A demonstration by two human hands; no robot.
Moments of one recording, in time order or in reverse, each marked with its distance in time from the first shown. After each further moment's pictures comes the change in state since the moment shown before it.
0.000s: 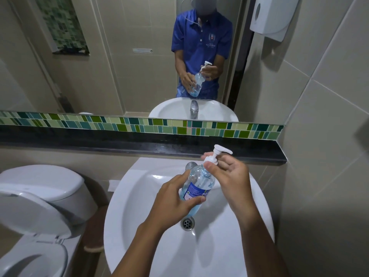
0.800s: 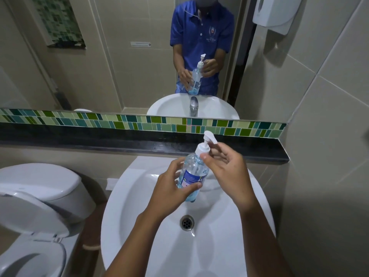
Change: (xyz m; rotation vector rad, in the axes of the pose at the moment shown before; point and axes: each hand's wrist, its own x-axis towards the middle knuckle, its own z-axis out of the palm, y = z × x) left_hand 0.034 -0.013 -0.004 -0.145 0.068 -0.047; right_hand 0.025 -0.006 0.004 -0.196 -0.014 -0.096
